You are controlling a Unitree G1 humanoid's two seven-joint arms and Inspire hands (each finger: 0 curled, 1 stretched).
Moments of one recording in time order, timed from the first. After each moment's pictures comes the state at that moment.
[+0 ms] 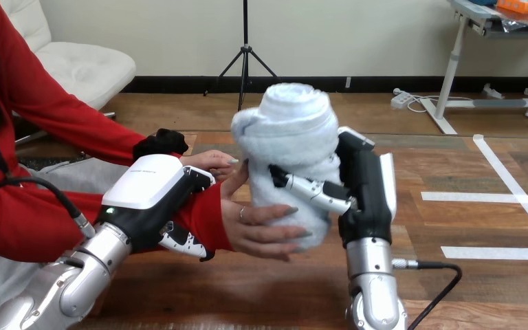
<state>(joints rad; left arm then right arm) -0.37 0.57 -0.33 0.63 0.68 -0.56 0.18 -0.39 0.11 0.02 0.88 -0.07 -0.80 -0.21</state>
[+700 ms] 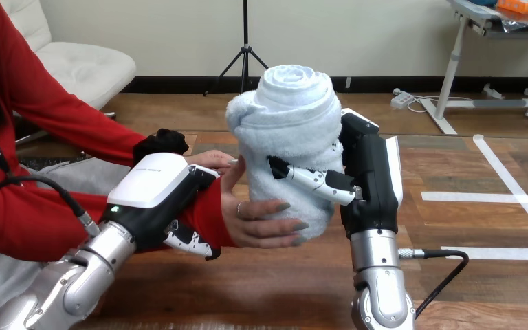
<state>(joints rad) -0.39 0.56 -0.33 0.63 0.67 -0.58 0.19 -0.33 0.09 0.08 0.70 -0.03 -0.76 -0.17</state>
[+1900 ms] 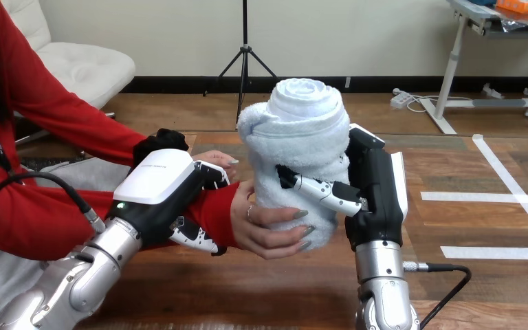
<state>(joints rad) -0.40 0.54 -0.33 0.64 0.68 -0.57 0.19 -0.29 0.08 0.09 0.69 0.02 -0.72 -0.17</state>
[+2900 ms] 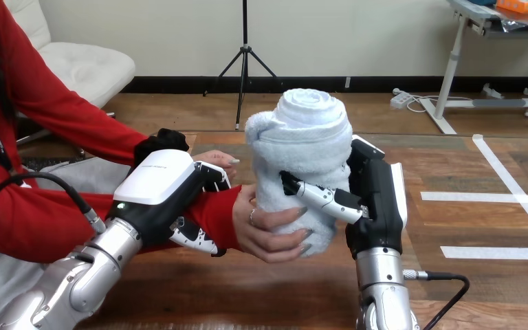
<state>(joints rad) -0.40 0.54 -0.33 0.64 0.68 -0.58 0.19 -0.30 0.08 0.08 0.75 0.04 -0.71 -0.16</state>
